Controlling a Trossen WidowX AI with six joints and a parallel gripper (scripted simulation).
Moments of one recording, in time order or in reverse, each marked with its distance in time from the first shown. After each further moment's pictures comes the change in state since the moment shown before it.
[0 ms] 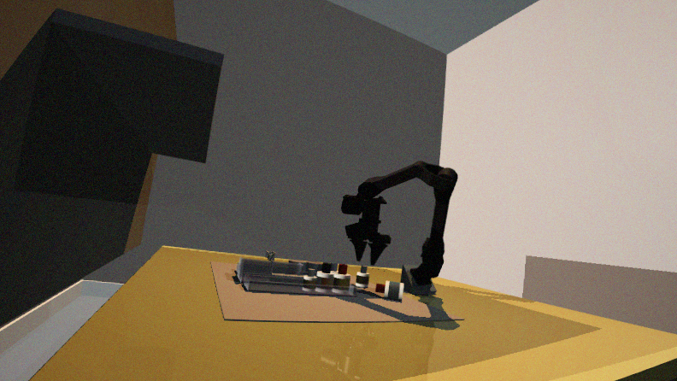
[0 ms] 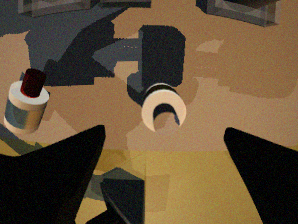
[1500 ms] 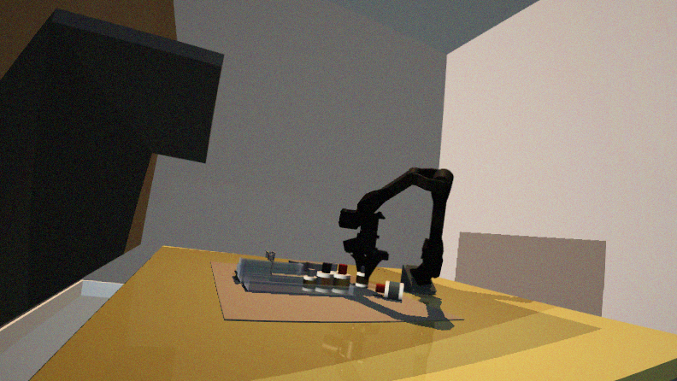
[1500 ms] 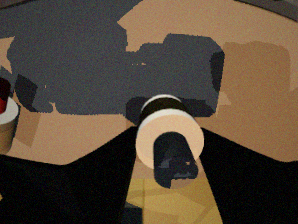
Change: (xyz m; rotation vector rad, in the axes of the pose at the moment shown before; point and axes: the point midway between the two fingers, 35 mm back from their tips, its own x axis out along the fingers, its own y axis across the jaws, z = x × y) arm 0.051 0.000 0.001 -0.001 -0.006 -0.002
